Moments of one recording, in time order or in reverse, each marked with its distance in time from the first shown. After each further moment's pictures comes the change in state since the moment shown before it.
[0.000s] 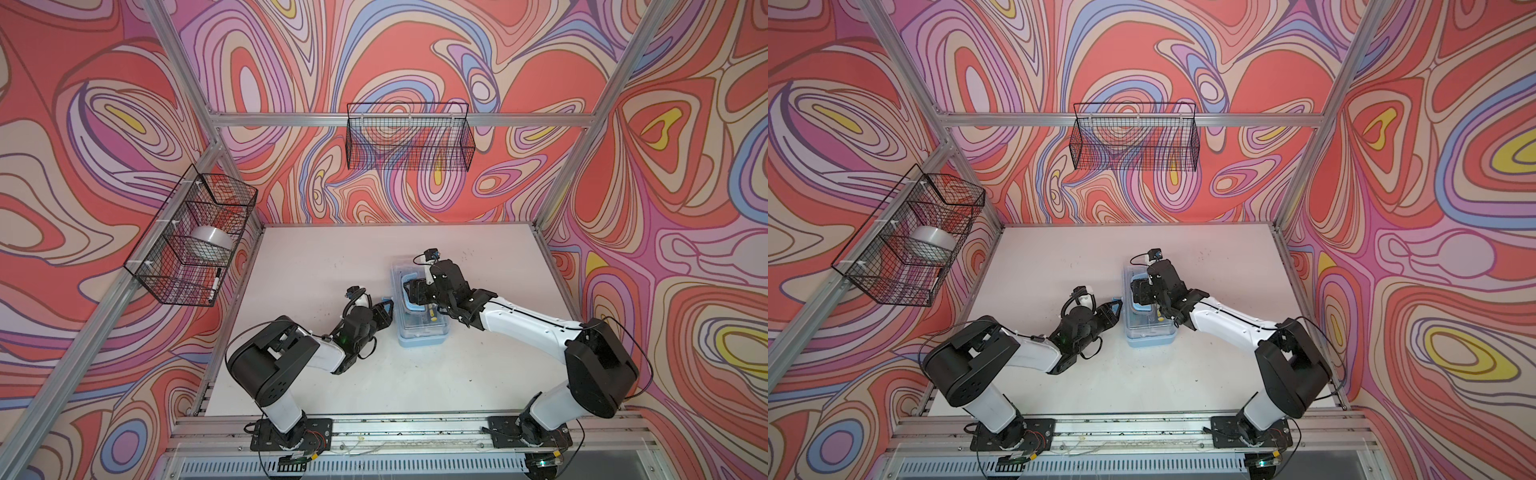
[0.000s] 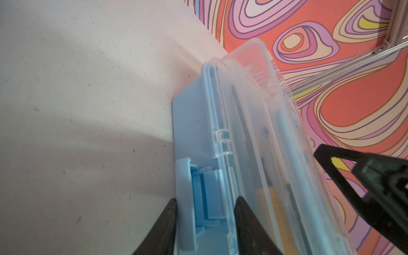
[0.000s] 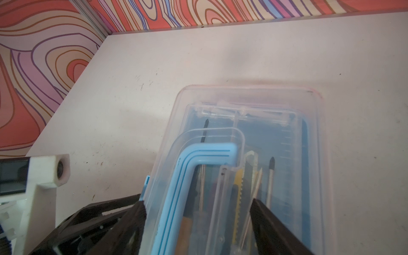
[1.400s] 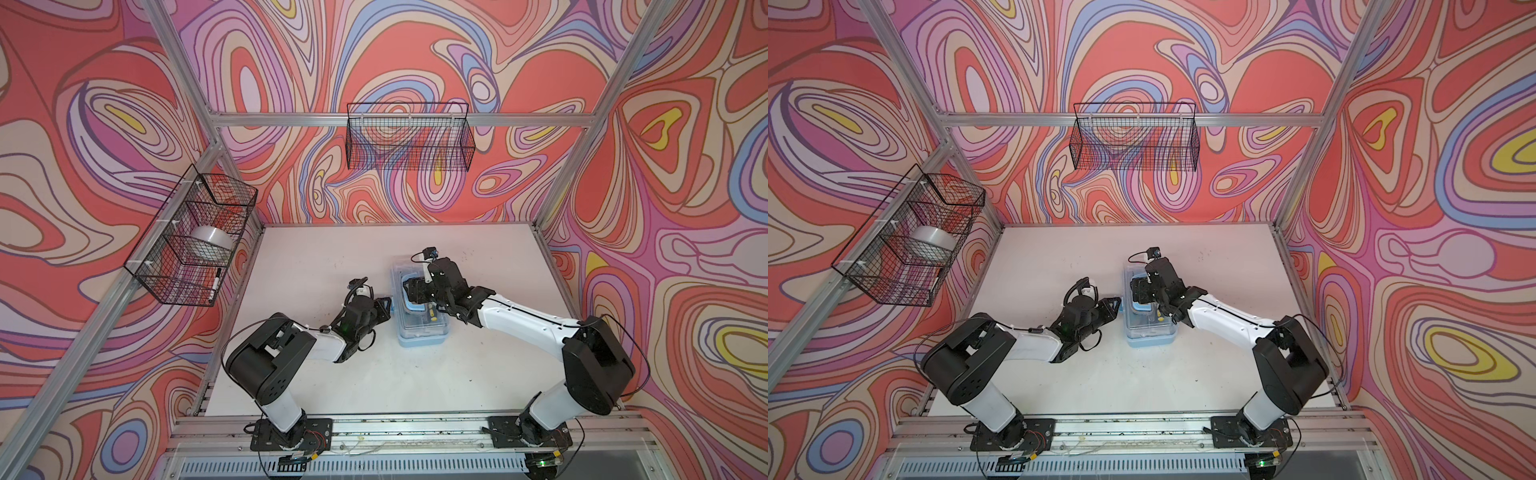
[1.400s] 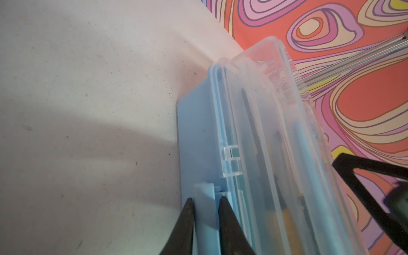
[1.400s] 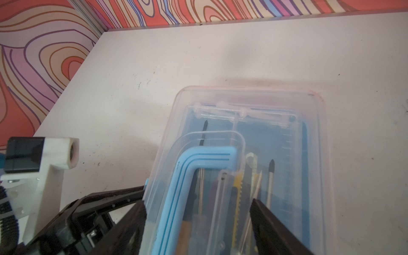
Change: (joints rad) left arm 0.047 -0.002 0.102 -0.194 0.090 0.043; right arm 0.000 0.021 0.035 -0.034 0.006 -0.005
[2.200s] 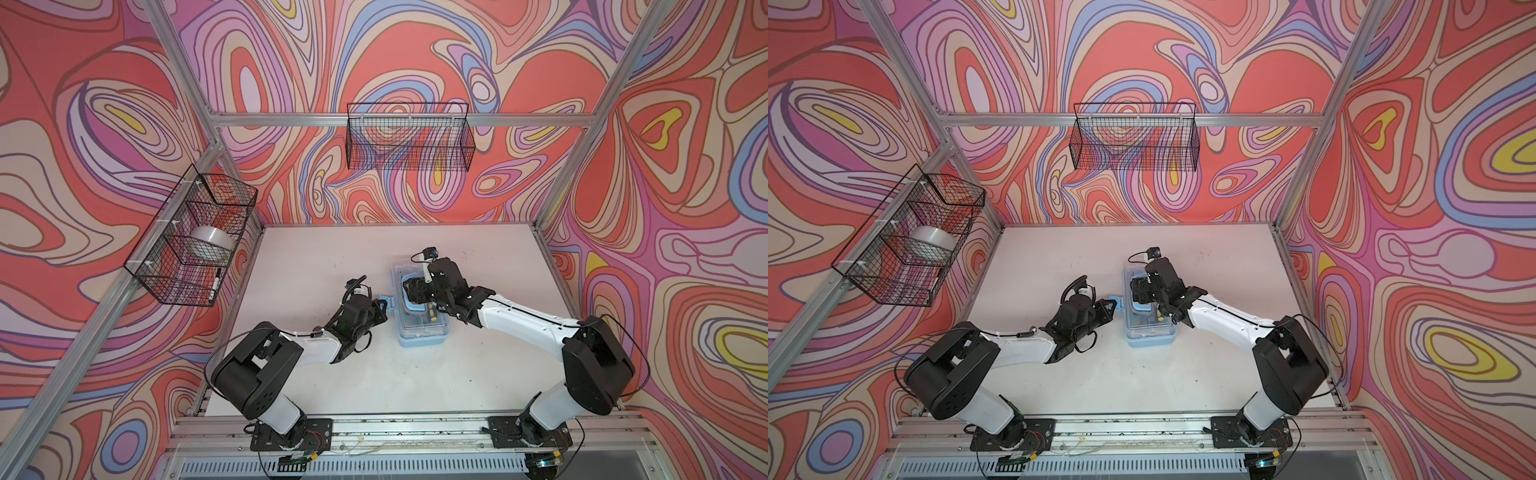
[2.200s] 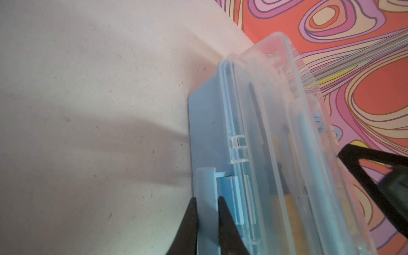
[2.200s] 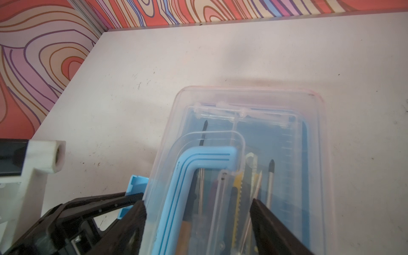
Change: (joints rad) left arm 0.008 -0.113 -0.001 -0.157 -0.014 0.031; right arm 0.000 0.000 0.000 0.000 0.000 0.001
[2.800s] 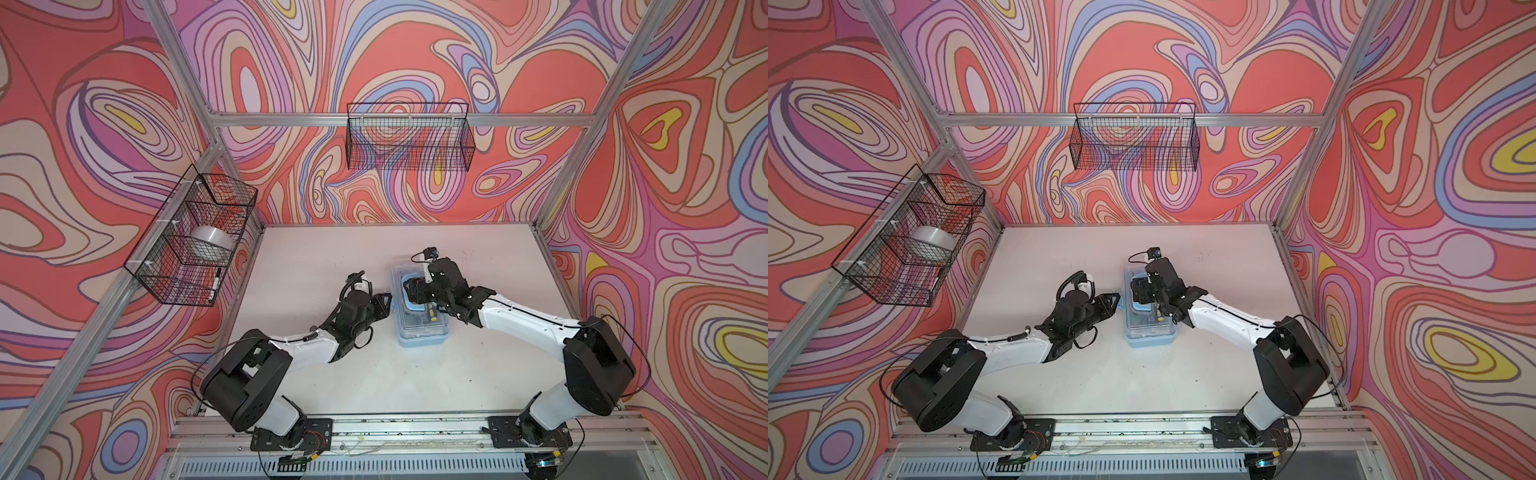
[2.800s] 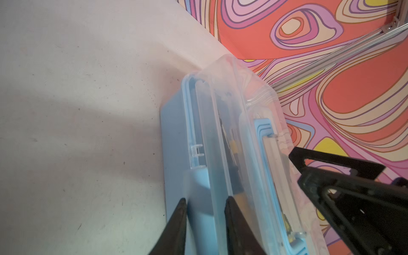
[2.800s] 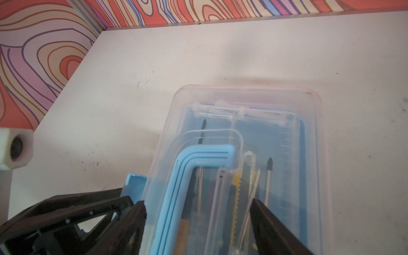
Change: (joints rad) left arm 0.000 -0.060 0.027 -0.019 0.042 0.006; right arm 0.000 -0.006 0.000 -0.012 0.003 0.000
